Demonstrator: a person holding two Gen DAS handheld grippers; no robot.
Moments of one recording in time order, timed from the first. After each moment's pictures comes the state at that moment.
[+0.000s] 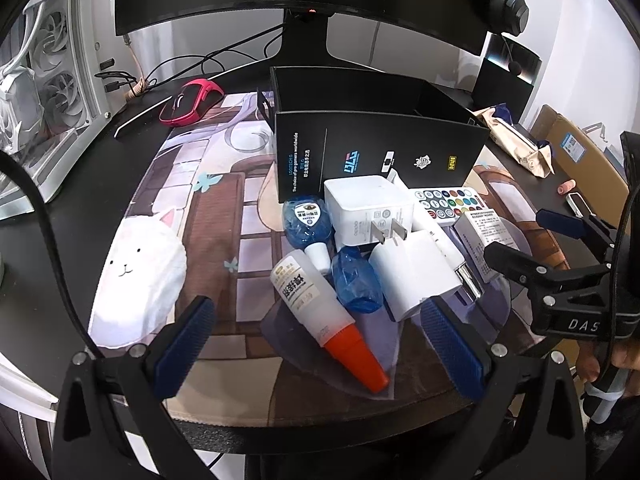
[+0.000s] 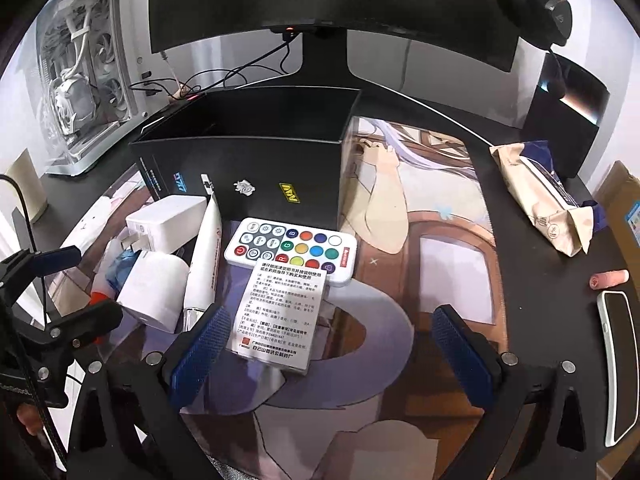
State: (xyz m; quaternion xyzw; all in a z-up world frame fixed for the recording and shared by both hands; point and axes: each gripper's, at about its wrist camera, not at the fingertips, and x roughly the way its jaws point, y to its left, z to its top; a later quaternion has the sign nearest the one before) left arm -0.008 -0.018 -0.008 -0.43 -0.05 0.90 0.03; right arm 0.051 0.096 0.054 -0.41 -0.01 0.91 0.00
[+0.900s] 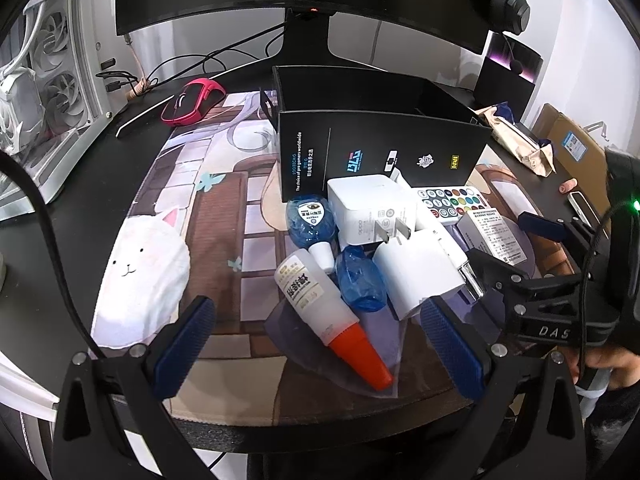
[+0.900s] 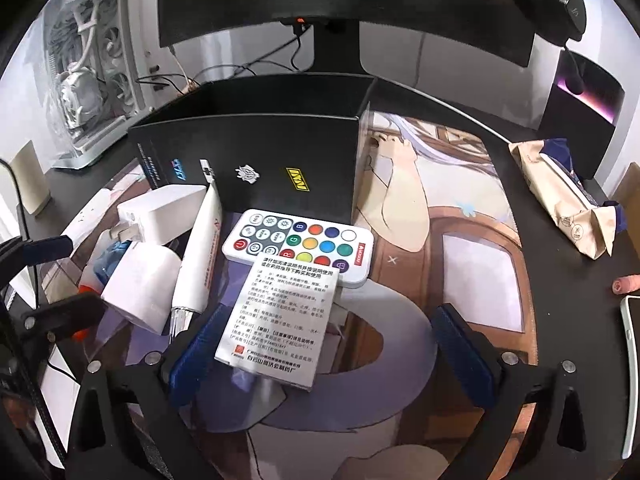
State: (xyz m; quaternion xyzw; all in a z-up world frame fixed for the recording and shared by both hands) left arm -0.009 -0.019 -0.009 -0.43 -0.04 0.90 0.03; right arm 0.047 0.094 0.033 -0.40 -0.02 0.92 -0.03
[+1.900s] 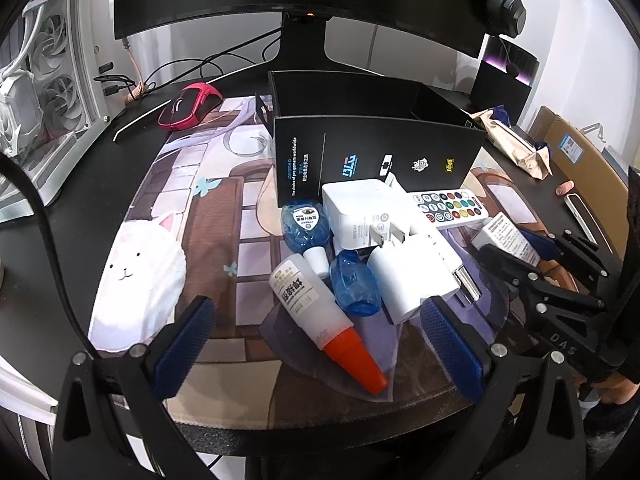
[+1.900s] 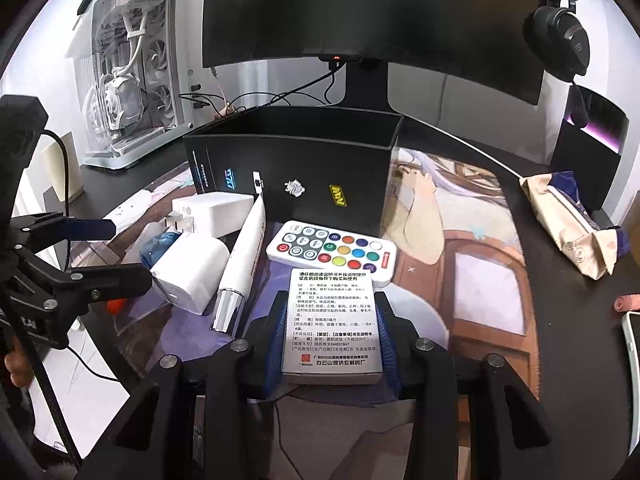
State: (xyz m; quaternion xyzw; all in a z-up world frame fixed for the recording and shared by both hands) left arm -0.008 -0.018 -0.008 -0.42 -0.04 0.91 0.04; right arm 0.076 0.087 0.044 -0.34 -0.03 0.94 -0.07
